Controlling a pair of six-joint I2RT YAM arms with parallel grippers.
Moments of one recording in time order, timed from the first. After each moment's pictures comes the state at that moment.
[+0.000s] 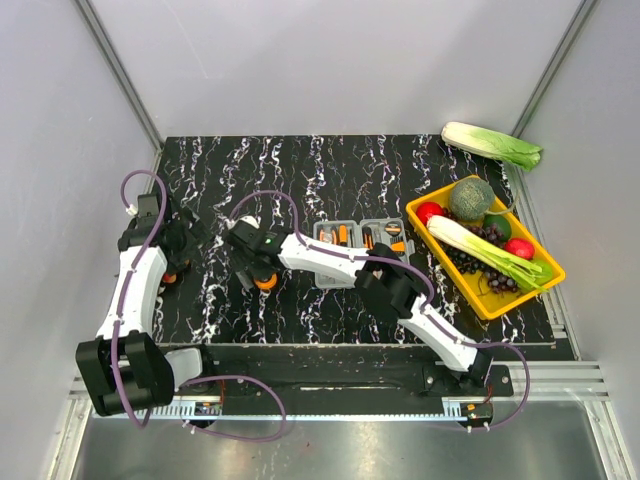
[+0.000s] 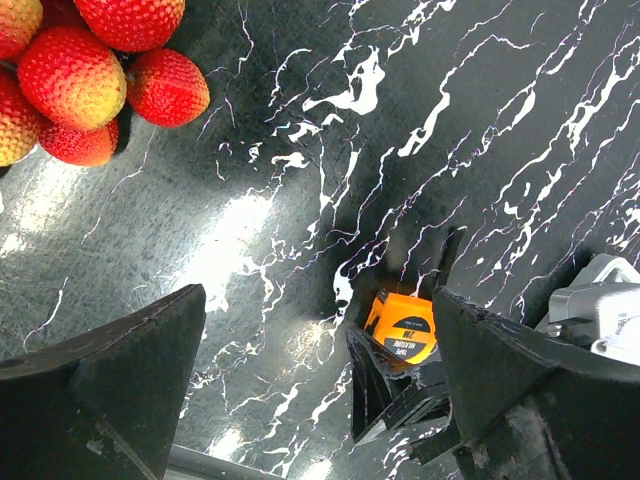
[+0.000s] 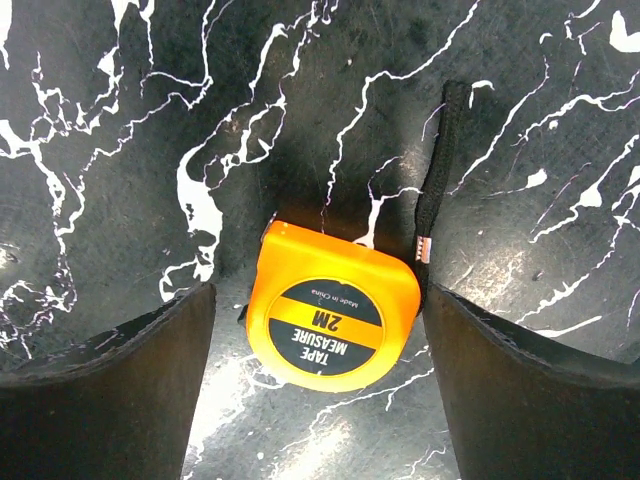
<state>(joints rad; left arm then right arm) 0.17 1.17 0.93 -0.75 0.01 -0.60 1.10 2.47 2.16 -0.73 0.16 0.42</state>
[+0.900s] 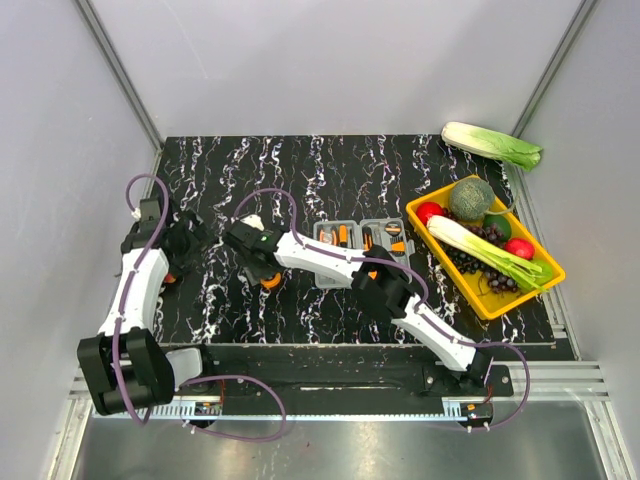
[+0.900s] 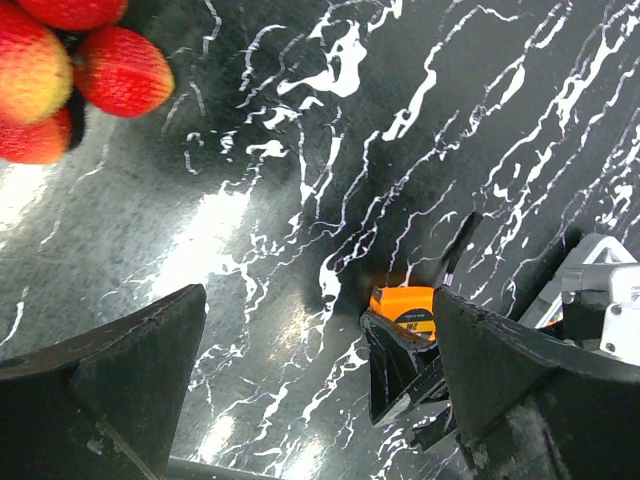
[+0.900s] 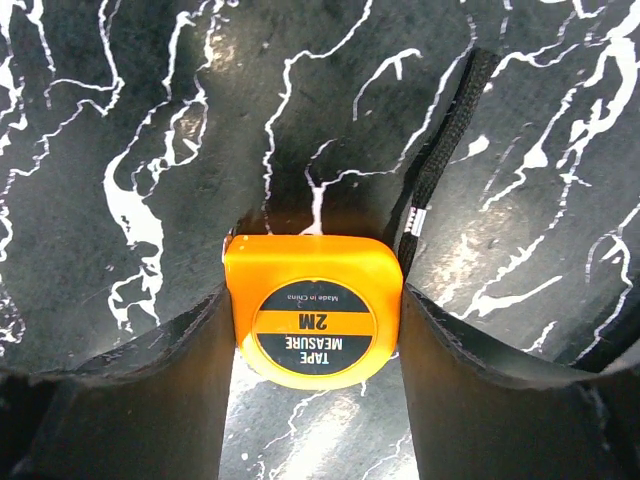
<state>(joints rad) 0.18 1.18 0.89 -0.70 0.07 -0.60 1.10 2.54 2.30 -0.90 0.23 0.51</state>
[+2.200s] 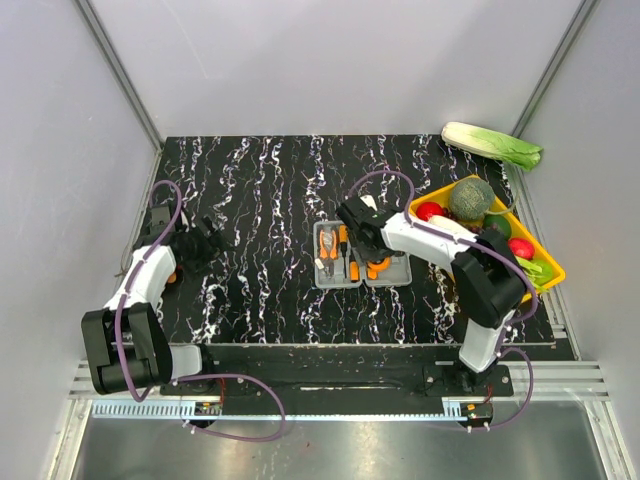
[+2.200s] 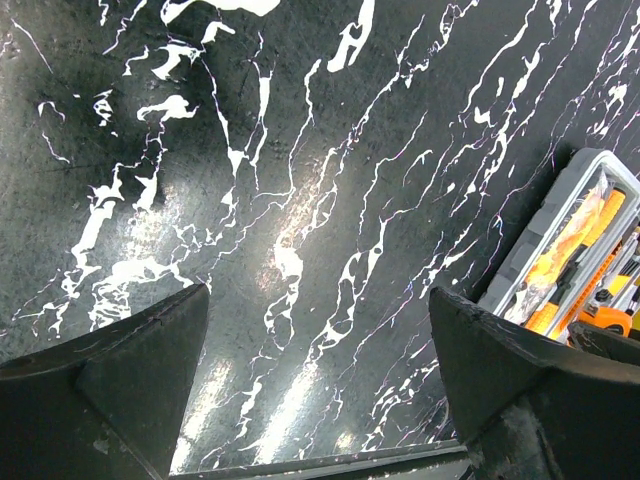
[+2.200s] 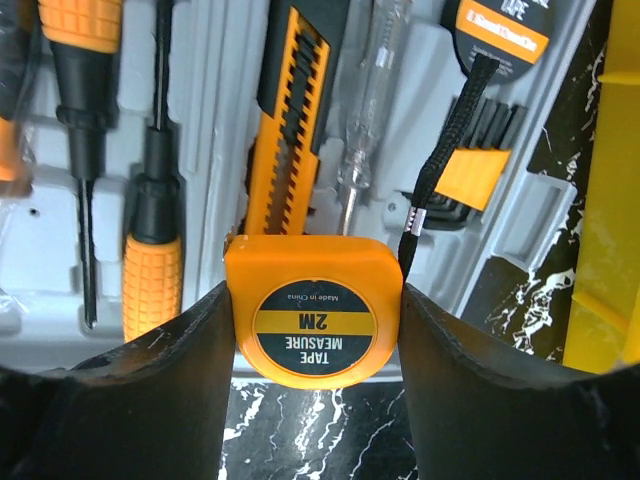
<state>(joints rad) 0.17 1.28 0.79 -0.56 0.31 -0.55 0.71 1.82 1.29 -0.72 0.37 0.34</state>
